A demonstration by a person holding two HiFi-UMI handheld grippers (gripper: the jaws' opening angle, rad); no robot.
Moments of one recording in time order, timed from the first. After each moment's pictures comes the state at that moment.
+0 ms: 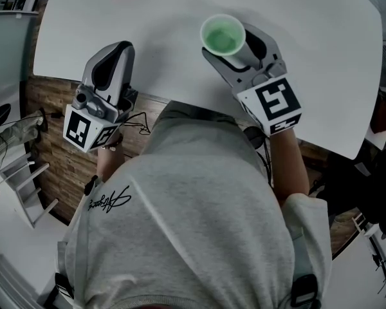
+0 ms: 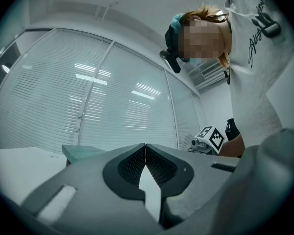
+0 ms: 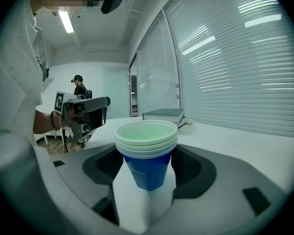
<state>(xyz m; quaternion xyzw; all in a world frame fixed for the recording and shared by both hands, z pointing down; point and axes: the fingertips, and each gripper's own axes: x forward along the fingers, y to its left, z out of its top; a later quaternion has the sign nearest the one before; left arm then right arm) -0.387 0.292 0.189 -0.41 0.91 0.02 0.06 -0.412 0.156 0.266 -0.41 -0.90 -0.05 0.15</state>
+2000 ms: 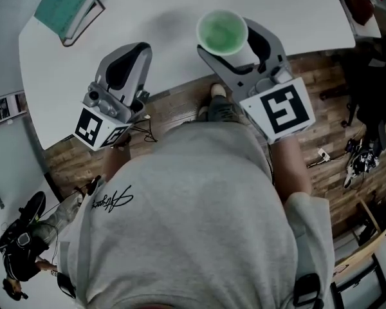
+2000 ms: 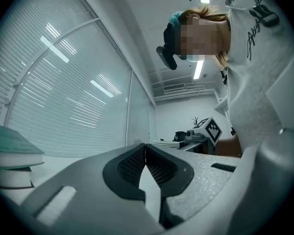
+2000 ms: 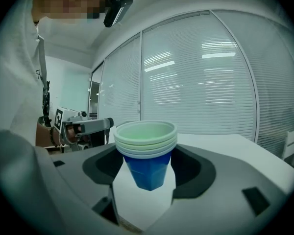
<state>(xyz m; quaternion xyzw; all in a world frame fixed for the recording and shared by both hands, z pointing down) -0.315 0.179 0.176 -0.67 0.74 0.05 0.06 -0.282 0.076 0.205 -0.14 -0.98 -0.01 0.10</state>
